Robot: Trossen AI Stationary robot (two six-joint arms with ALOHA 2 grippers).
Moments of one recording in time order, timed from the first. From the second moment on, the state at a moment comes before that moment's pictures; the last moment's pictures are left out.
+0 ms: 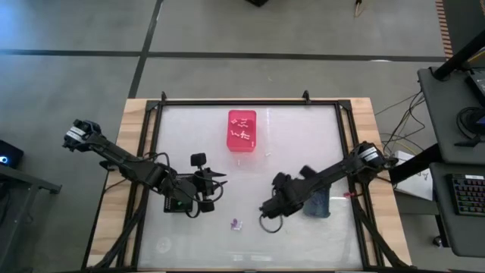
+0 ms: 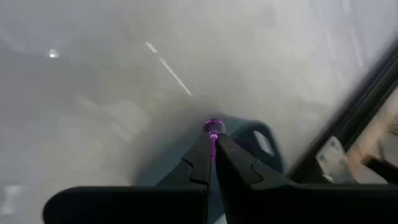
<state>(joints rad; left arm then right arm) -0.47 1.29 0.86 -0.15 -0.70 -0.13 0.41 1.96 1.64 -1.57 0.21 1.13</state>
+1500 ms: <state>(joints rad) -0.46 1.29 0.86 -0.15 -0.68 -0.14 0.47 1.35 1.00 -1.05 0.13 1.29</state>
